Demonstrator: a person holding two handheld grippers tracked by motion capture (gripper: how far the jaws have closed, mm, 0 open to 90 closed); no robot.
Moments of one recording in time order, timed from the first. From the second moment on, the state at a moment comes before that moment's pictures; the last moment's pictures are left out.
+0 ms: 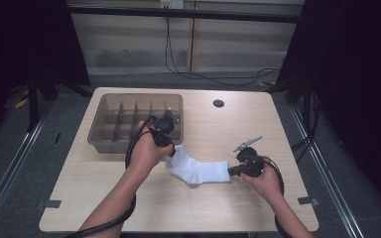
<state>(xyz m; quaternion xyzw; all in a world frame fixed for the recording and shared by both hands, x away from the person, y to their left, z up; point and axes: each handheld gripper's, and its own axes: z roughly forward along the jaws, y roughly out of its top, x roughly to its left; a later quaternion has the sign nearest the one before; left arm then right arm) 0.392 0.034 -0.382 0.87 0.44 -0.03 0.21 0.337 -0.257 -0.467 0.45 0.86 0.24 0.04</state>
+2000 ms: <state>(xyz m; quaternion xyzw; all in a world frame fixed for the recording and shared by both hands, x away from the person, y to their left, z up) 0.370 -0.065 -0.396 0.89 0.39 -0.07 0.21 0.329 -0.236 -0.475 0.43 0.86 0.26 0.01</state>
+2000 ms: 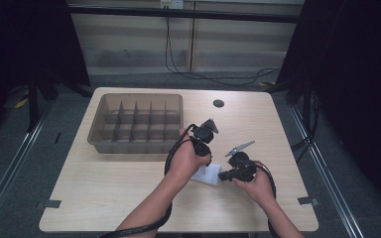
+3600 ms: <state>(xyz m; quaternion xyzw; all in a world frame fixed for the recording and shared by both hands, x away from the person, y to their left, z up) 0.368 -0.054 -0.400 0.88 0.39 -0.06 0.26 0.331 -0.257 -0.455 0.45 0.86 0.25 0.05</state>
